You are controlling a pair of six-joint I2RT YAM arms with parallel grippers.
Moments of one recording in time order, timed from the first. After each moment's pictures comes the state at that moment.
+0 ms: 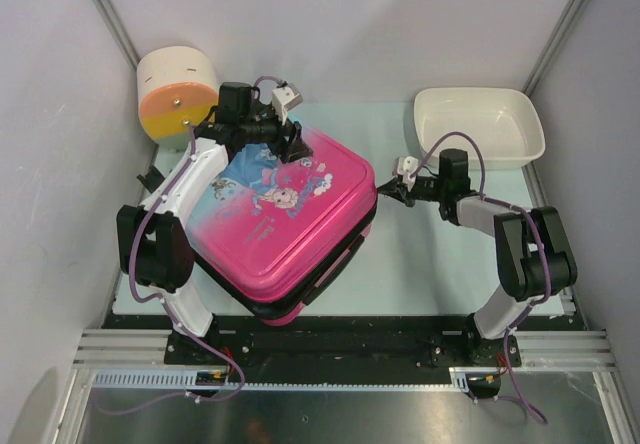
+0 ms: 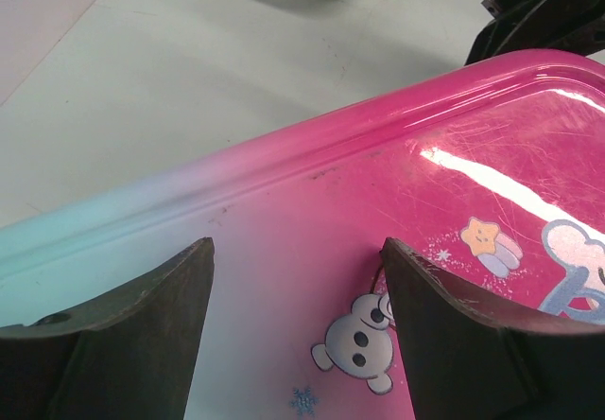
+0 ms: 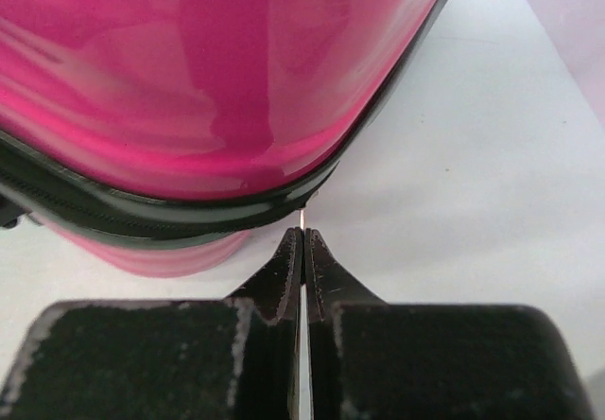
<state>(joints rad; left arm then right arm) -0.26 1.74 1.55 -0.43 0.77 0.38 0.17 1.65 0.83 0.33 -1.05 -0.75</state>
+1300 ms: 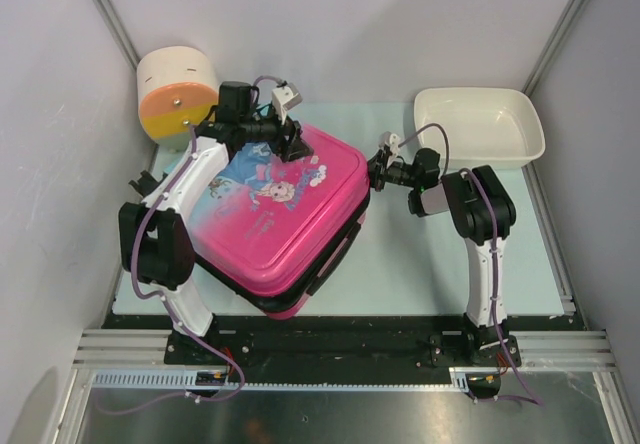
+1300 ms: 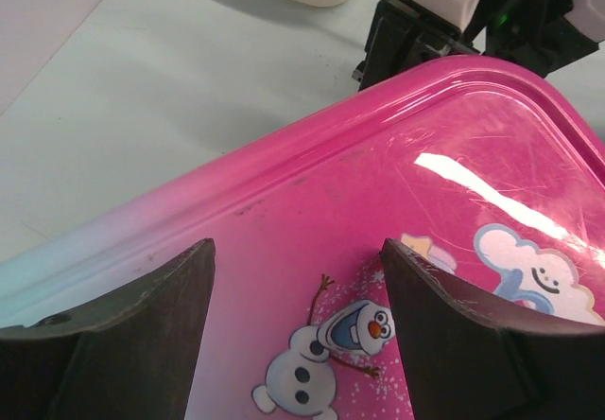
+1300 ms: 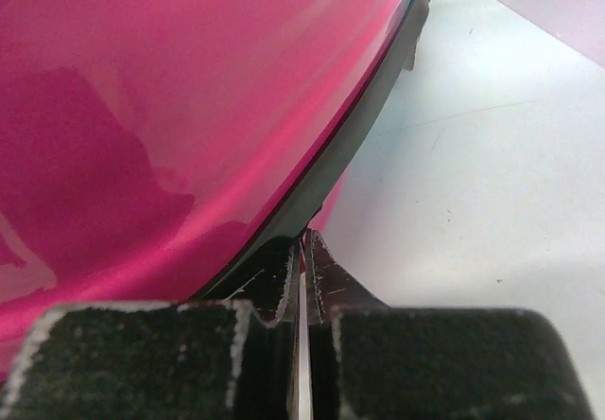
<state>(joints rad) -0.26 1.75 1.55 -0.42 0.82 0.39 0.27 2.20 1.07 1.26 -1.06 0.11</state>
